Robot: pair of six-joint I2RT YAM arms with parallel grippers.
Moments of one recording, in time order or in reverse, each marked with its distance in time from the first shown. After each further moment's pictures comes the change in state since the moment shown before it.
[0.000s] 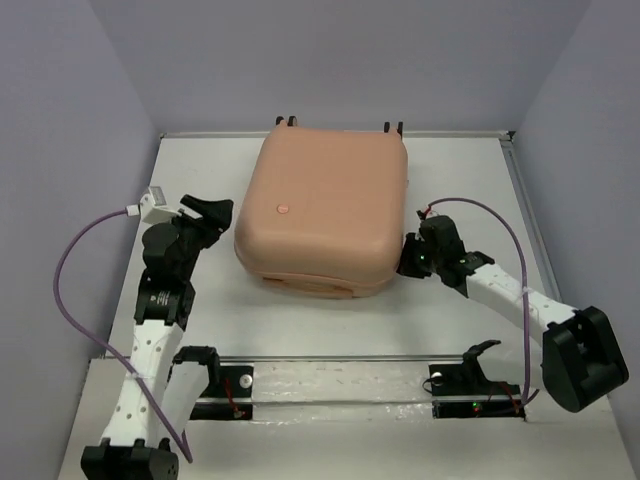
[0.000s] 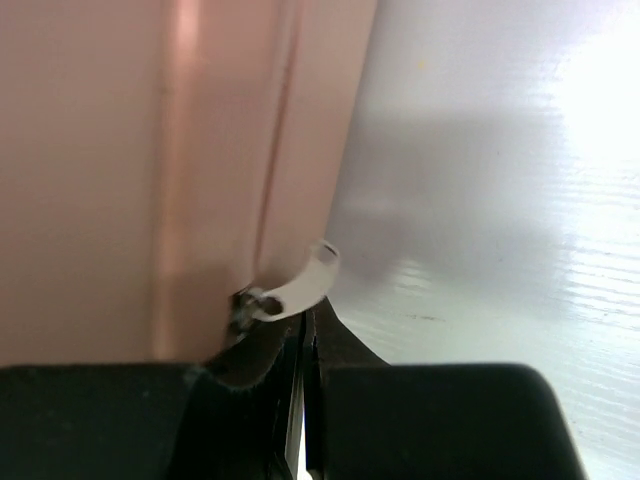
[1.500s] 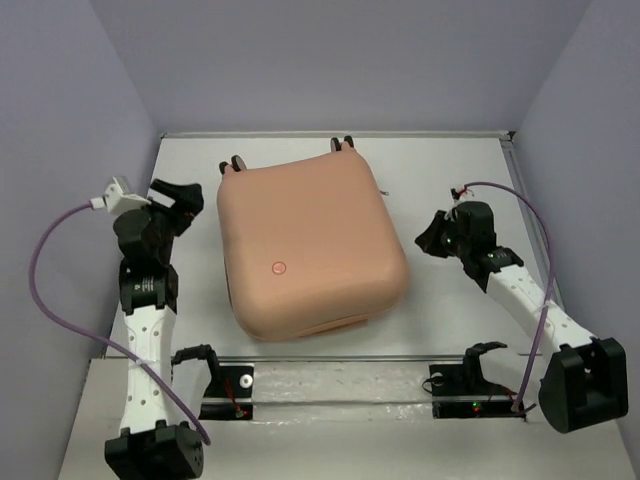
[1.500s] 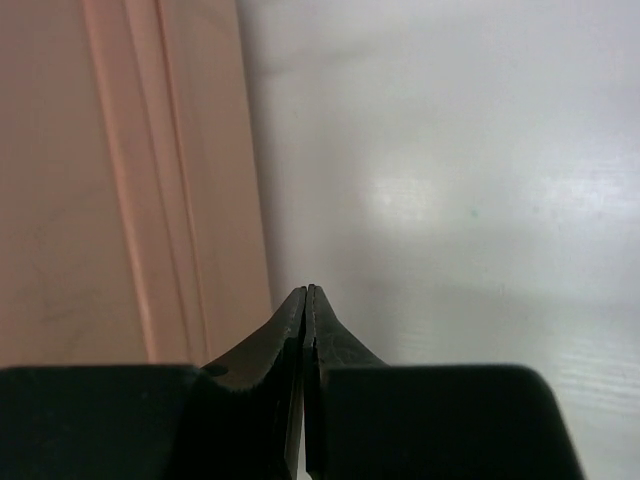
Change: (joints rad) left arm 0.212 0.066 0.242 -0.069 0.039 0.116; right arm -0.218 -0.097 0.113 0.006 -0.011 -0.138
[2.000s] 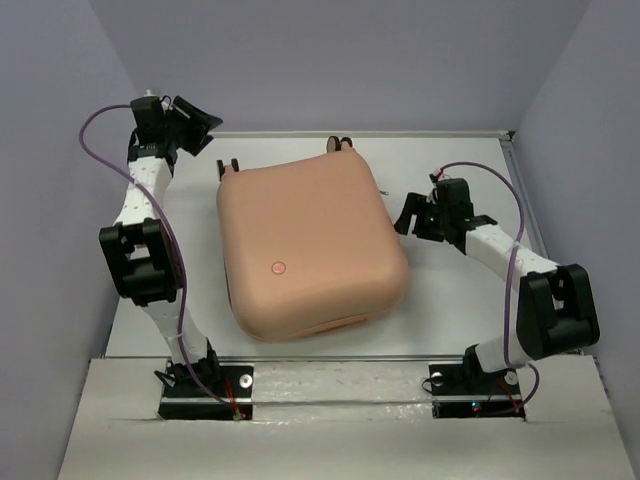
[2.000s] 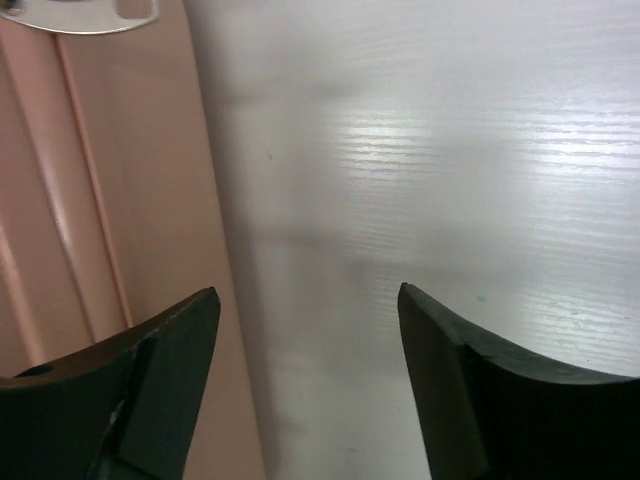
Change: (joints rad) left arm -0.023 1.107 0.849 -0.078 0.352 -0.142; right arm 0.000 0.362 0.150 0.031 -0.031 -0.042
